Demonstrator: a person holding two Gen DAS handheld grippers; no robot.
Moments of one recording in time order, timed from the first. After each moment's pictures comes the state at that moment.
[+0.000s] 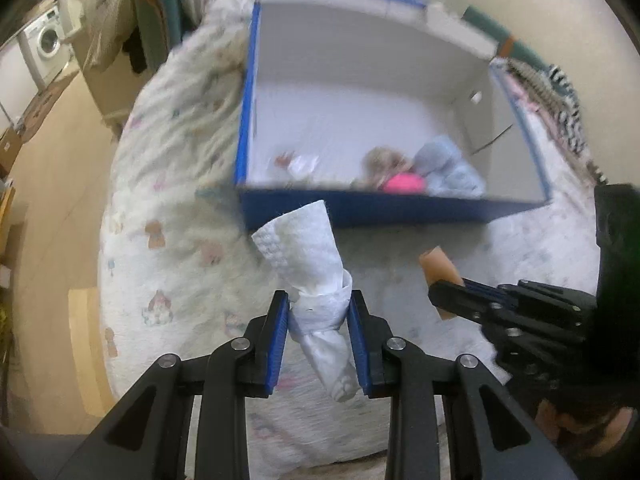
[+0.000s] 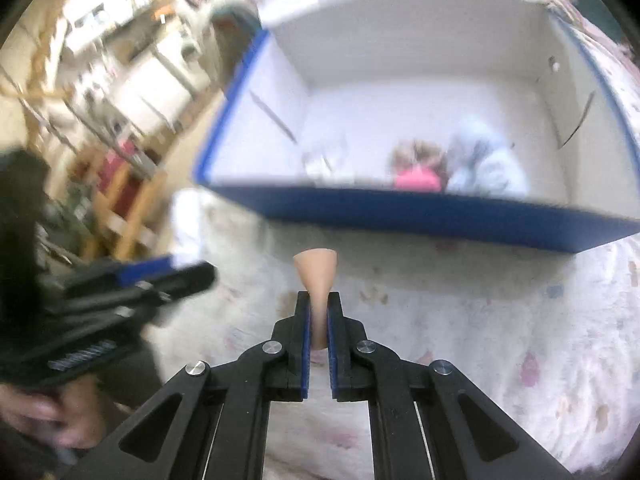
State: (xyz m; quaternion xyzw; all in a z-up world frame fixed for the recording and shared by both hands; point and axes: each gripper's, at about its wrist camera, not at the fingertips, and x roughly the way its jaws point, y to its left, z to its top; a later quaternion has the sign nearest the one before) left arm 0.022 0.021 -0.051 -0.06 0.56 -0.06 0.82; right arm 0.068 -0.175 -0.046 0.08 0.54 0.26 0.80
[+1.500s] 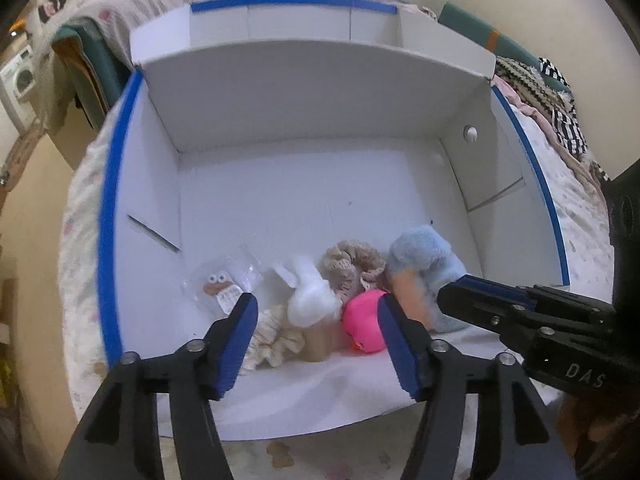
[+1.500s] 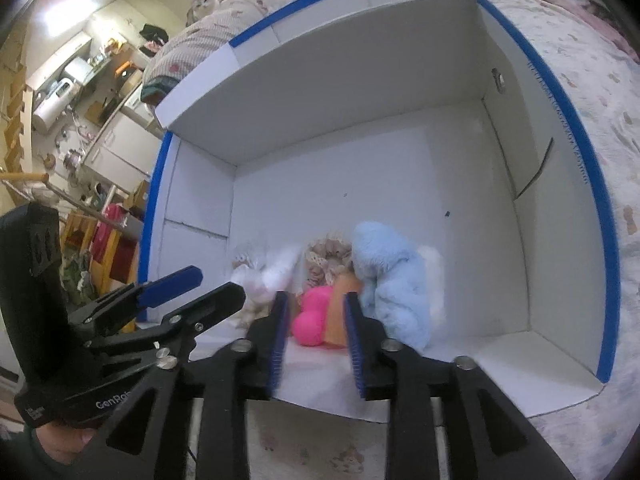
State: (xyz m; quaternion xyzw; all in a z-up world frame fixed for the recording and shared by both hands) left arm 0.148 -0.050 -0.051 -0.03 0.53 -0.09 0.84; right arm 0.175 -0.228 -0.056 0.16 0.54 0.21 0.80
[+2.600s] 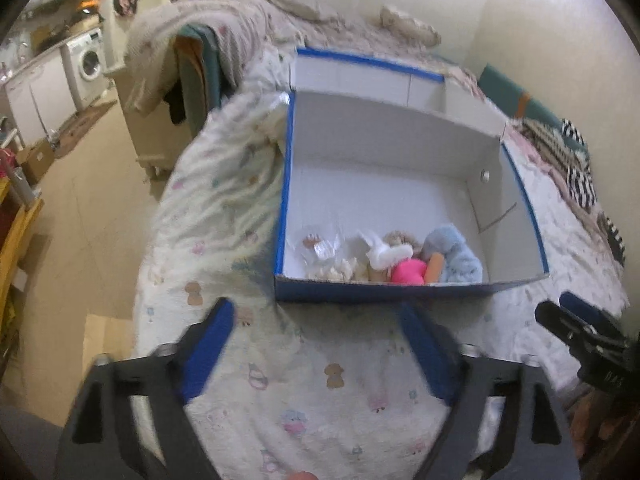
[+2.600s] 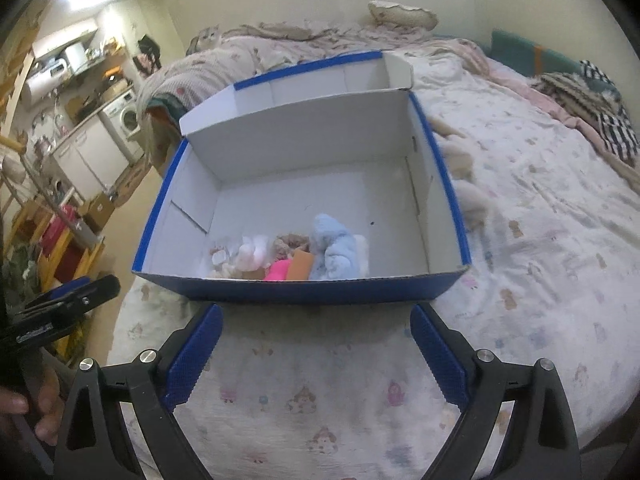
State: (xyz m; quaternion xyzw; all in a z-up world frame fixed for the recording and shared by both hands) left arm 0.022 0.028 -0.001 -0.07 0.46 -0.01 0.88; right arm 0.056 -0.243 0.002 0.06 0.44 0.11 0.89
